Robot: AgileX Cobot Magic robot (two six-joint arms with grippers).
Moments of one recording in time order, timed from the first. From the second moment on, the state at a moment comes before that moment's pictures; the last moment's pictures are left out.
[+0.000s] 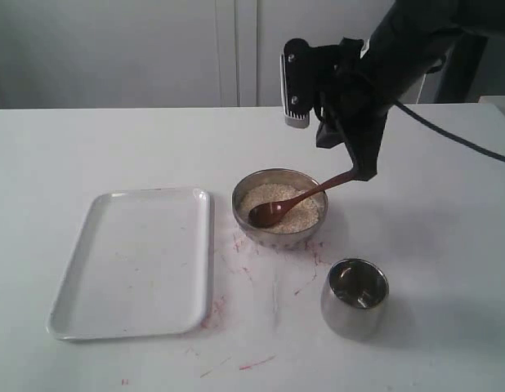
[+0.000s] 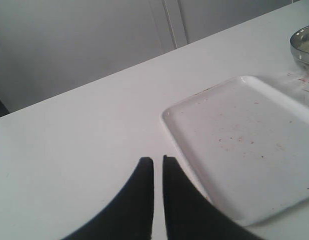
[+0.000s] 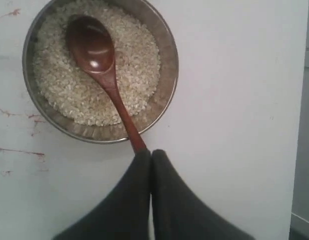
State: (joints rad) left arm -0.09 0.00 0.00 0.02 0.02 0.16; right arm 0.24 1.74 -1.46 0.12 0.86 -1.30
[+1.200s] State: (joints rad) left arm -0.09 0.00 0.00 0.02 0.02 0.16; right arm 0.21 1.91 -1.46 0.00 0.75 -1.38
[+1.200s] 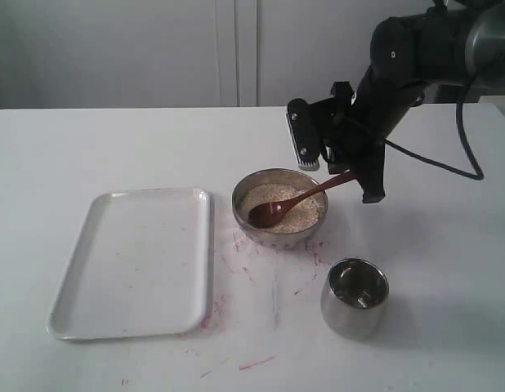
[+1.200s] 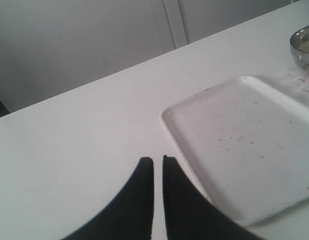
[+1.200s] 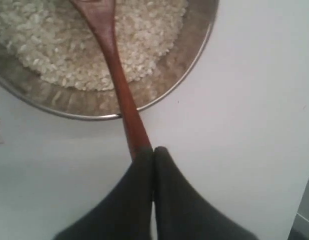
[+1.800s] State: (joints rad) left arm -0.09 0.00 0.00 0.02 0.02 0.16; right arm 0.21 1.91 -1.46 0.00 0.75 -1.39
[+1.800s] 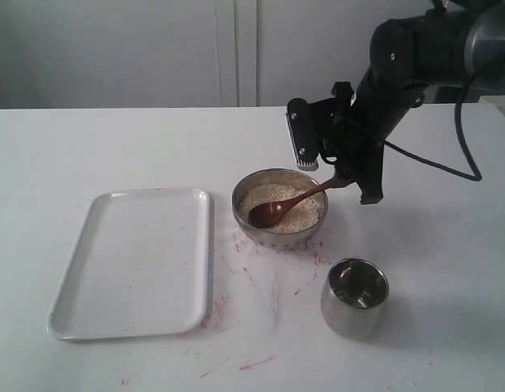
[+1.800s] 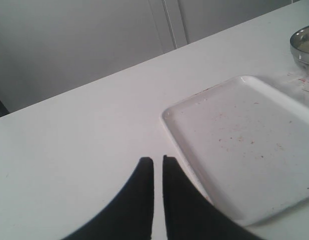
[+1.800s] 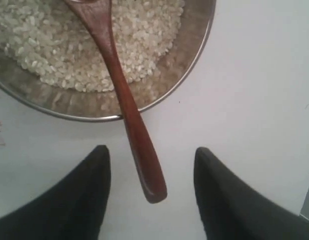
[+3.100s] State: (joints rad) left arm -0.09 0.00 0.00 0.02 0.02 0.16; right arm 0.21 2.00 -1.46 -0.05 0.68 -1.45
